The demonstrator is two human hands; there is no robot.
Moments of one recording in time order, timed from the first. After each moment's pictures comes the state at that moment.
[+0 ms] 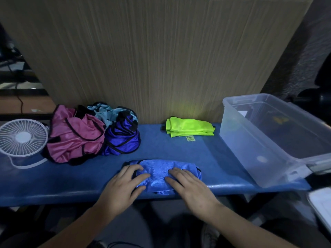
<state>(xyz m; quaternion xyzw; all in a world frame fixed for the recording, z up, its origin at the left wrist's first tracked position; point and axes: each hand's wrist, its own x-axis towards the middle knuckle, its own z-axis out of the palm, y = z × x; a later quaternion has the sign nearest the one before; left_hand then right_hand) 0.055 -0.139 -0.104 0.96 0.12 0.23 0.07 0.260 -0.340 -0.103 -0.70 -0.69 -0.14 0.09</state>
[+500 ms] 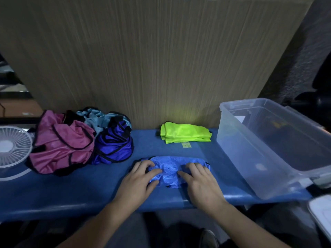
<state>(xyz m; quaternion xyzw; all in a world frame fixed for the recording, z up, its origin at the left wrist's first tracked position) 0.136 -0.151 -0.099 0.95 0.16 0.23 0.12 0.306 -0.335 -0.088 -0.81 -0.56 -0.15 0.09</state>
